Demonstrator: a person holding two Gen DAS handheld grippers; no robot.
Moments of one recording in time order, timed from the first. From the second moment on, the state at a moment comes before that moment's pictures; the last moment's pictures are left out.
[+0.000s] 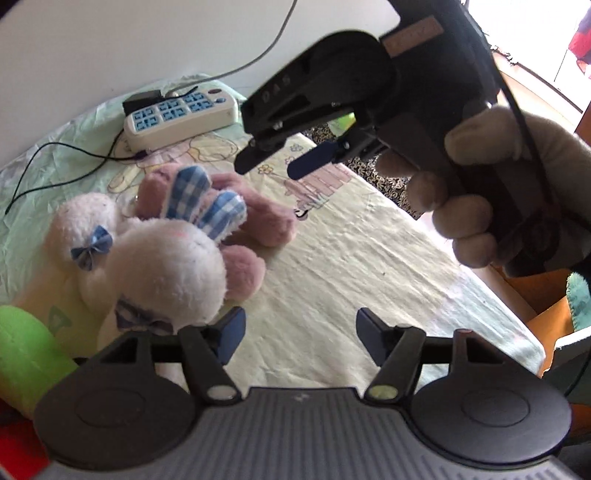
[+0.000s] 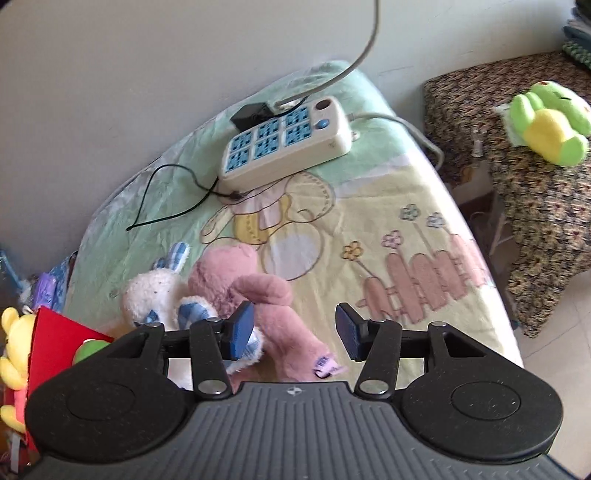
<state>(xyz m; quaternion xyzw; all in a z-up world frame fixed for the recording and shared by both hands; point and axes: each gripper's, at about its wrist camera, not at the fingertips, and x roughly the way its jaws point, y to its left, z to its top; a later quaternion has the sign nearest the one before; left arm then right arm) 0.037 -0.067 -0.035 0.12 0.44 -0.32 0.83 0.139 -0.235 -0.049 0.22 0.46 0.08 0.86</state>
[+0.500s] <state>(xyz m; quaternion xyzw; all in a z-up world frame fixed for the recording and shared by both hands) 0.077 -0.024 -0.007 0.06 0.41 -0.27 0.87 0.201 -0.222 -0.077 0.21 0.49 0.23 0.81</state>
